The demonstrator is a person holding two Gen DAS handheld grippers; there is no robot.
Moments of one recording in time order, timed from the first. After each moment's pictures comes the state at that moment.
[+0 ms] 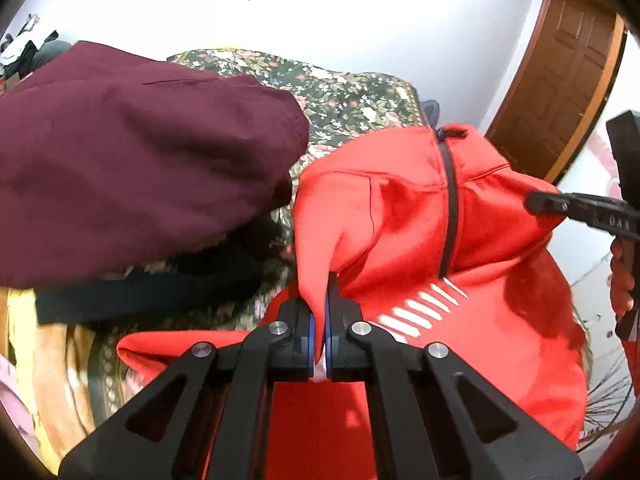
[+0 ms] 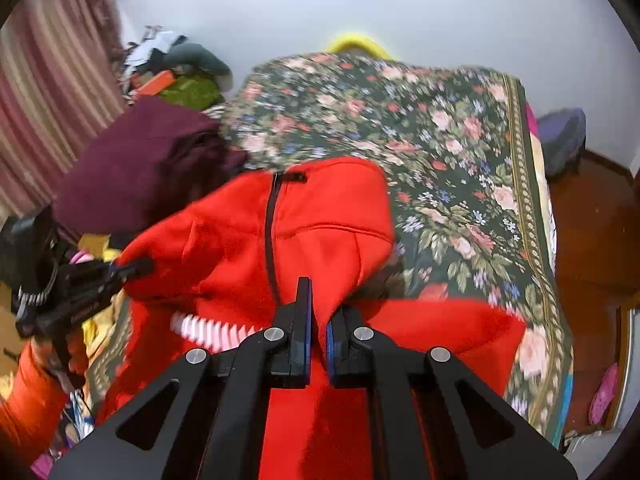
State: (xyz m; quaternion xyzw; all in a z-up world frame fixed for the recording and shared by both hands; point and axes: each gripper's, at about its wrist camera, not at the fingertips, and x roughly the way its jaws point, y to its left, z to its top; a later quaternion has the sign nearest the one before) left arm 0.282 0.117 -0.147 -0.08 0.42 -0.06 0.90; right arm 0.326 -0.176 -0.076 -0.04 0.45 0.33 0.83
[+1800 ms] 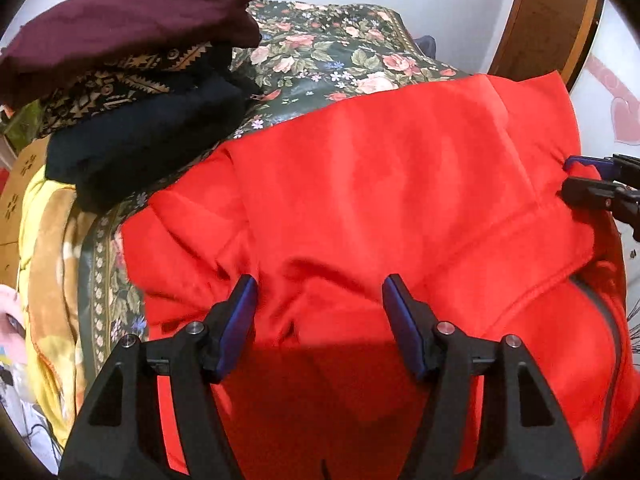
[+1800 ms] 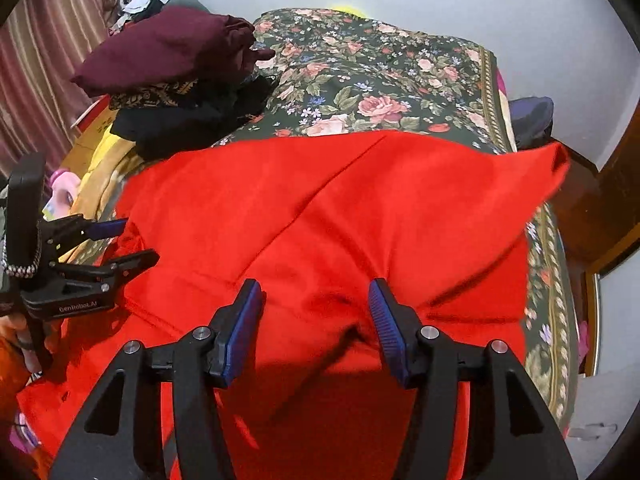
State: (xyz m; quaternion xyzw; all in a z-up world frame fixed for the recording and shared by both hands) left arm 0.166 0.063 -0.218 -0.02 0.48 -0.04 0.88; right arm 0.179 -0.188 -0.137 -0.10 0.48 0.26 0.83
